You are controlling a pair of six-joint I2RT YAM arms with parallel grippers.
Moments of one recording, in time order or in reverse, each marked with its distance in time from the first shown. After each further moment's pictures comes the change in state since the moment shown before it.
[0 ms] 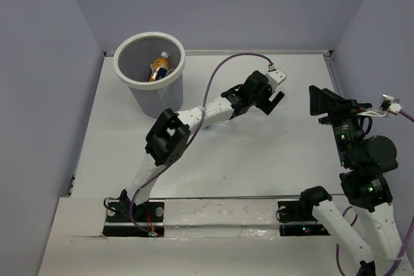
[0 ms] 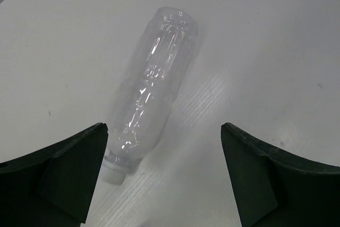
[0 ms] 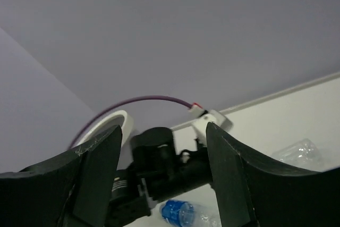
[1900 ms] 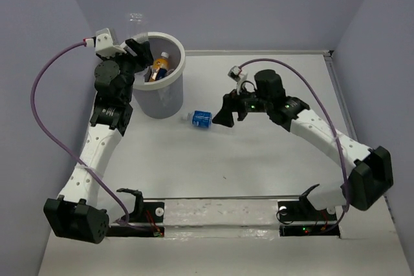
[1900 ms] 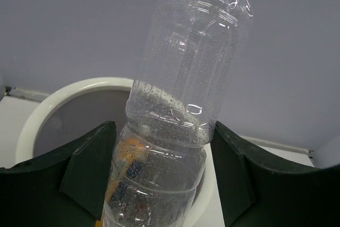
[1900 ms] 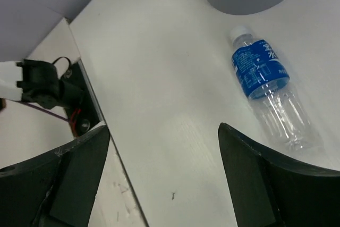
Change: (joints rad) left arm 0.699 -1.034 -0.628 0.214 -0.115 -0.377; right arm 0.258 0.864 0.270 -0.132 -0.808 -0.366
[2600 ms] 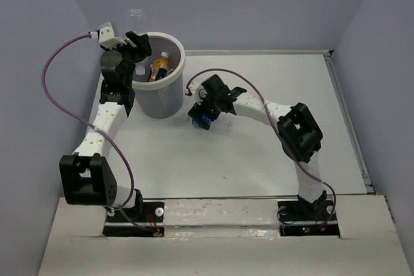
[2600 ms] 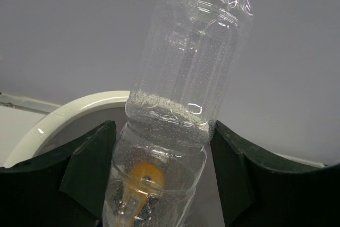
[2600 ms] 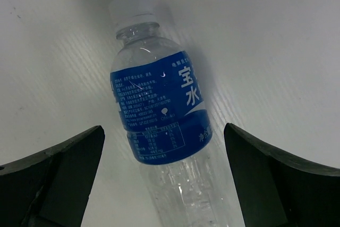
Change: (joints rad) left arm 0.153 0.253 -0.025 0.264 0.123 -0.058; right arm 0.164 0.716 0.475 -0.212 0.419 -0.495
